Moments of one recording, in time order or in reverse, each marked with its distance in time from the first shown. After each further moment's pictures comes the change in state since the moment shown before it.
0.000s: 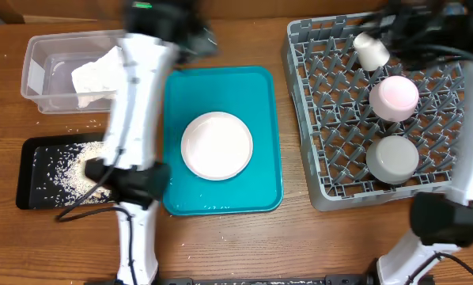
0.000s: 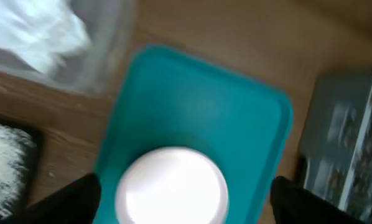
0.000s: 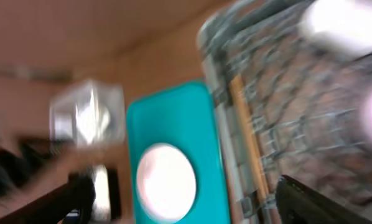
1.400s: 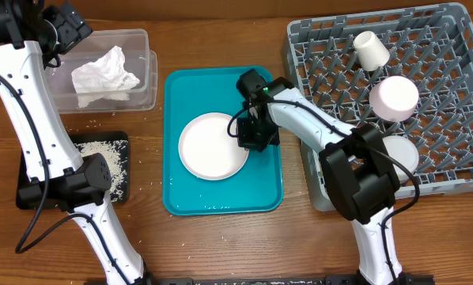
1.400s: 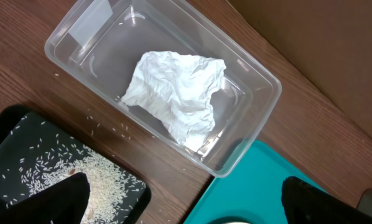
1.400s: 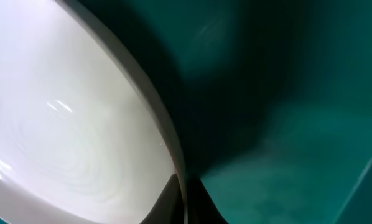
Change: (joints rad) left arm 0.480 -0.003 0.117 -0.011 0.084 0.155; right arm 0.593 0.329 -0.622 0.441 0.243 0.211
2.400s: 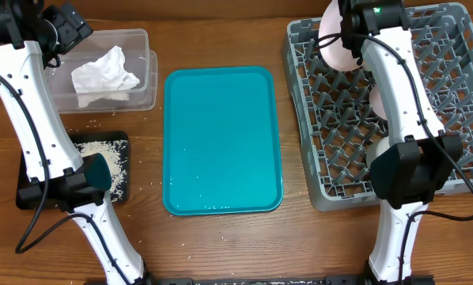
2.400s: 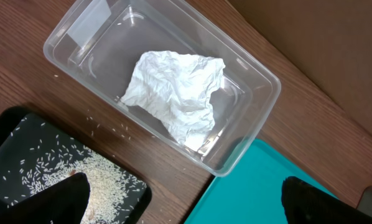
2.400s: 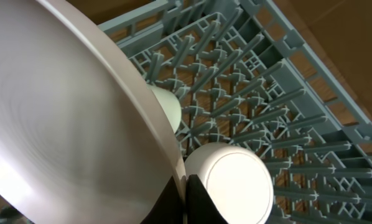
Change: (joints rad) left arm 0.000 0.000 0.000 0.000 0.004 0.012; right arm -0.393 -0.027 0.546 -0.194 0.961 -0.009
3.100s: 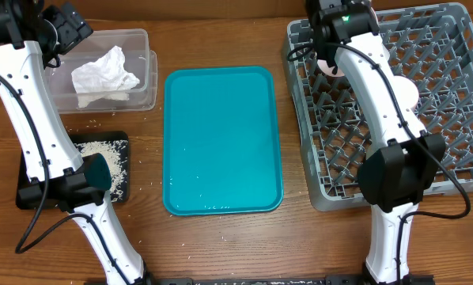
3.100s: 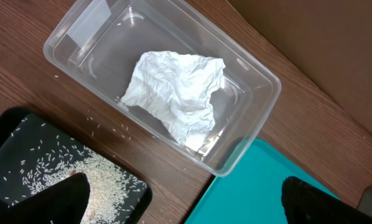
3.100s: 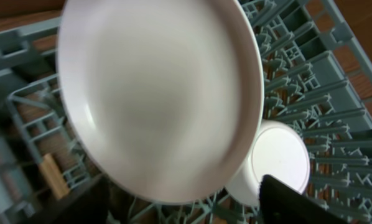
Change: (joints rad) left arm 0.000 0.000 0.000 0.000 0.000 0.003; right arm 0.121 0.000 0.029 -0.075 -0.069 0.002
